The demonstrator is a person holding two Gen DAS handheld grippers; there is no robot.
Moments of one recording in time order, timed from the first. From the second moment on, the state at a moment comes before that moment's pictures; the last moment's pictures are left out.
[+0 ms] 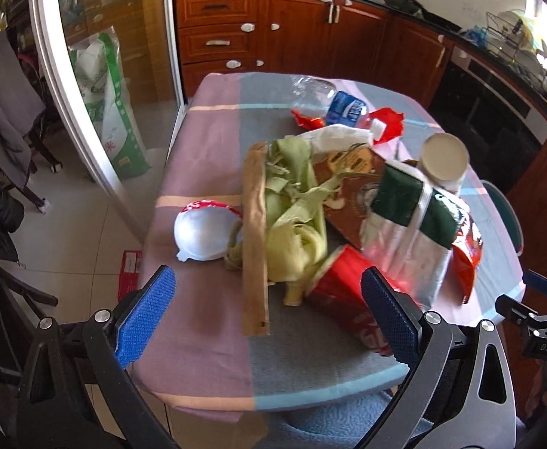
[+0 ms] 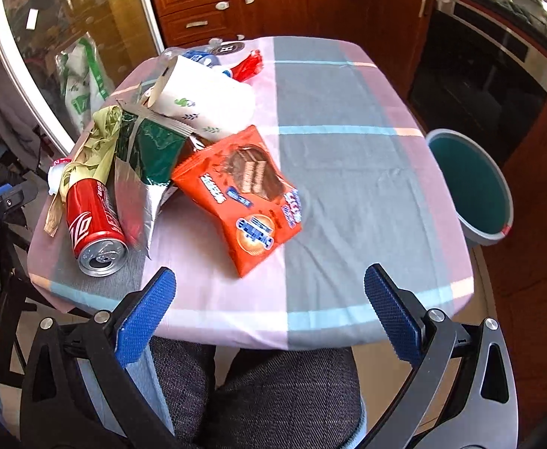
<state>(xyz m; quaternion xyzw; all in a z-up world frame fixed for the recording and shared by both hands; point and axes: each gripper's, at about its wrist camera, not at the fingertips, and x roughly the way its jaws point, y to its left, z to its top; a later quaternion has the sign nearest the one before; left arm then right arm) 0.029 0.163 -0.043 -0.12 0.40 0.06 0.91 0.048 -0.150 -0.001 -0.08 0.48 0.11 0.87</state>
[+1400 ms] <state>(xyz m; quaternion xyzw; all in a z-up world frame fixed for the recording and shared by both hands) 0.016 0.153 -0.048 -0.08 0.44 -0.01 0.89 0.092 -0.154 -0.022 -0.01 0.52 0.14 0.85</state>
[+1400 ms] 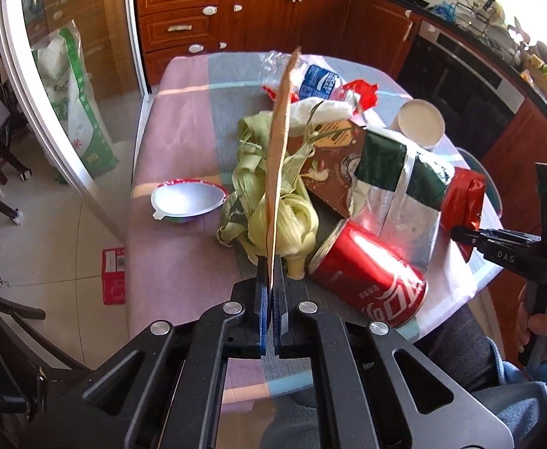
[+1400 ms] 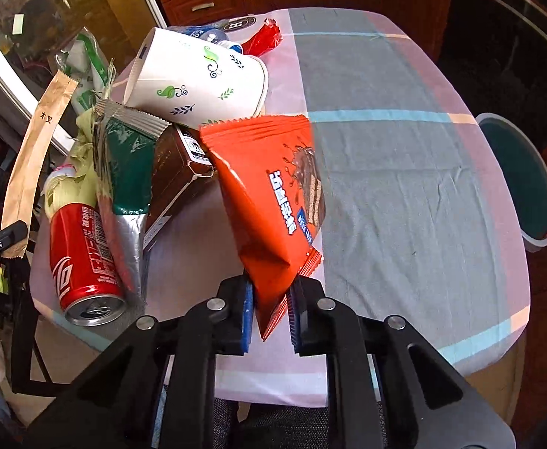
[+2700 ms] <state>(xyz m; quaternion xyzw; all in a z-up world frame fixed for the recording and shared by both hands) 0.257 -0.331 -0.051 0.05 0.59 -0.32 0.74 0.201 -0.510 -0.029 0.27 0.49 -0.05 0.83</state>
